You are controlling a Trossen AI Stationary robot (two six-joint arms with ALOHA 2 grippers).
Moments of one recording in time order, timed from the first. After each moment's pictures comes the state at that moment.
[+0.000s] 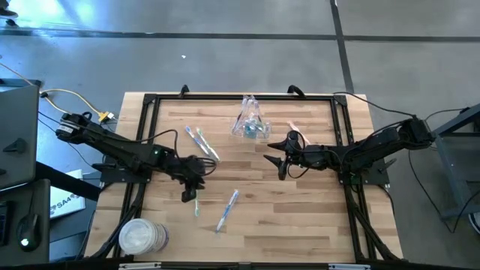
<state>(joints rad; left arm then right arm) -0.26 1.16 0.68 -0.37 0.02 -0.47 0.13 1.25 0.44 0.60 0.43 0.21</state>
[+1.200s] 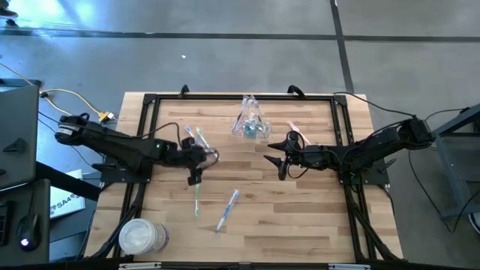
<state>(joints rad) -0.14 1.16 0.70 -0.46 -0.32 -0.27 0.13 1.25 0.44 0.59 0.44 0.22</state>
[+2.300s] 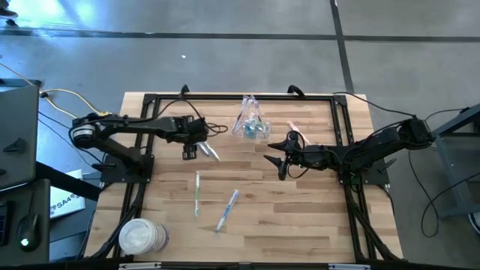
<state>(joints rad) 0.33 1.38 0.77 -0.64 -0.29 0.28 0.13 1.25 0.44 0.59 0.44 0.22</state>
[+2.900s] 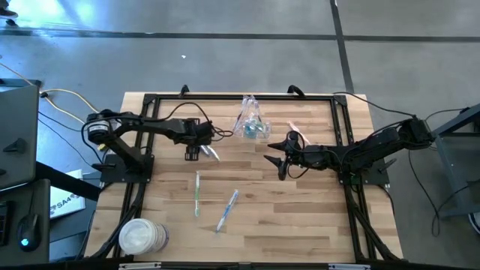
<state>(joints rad) 0.33 1.57 0.78 -0.57 -0.29 0.36 0.13 1.25 0.44 0.59 0.44 0.22</state>
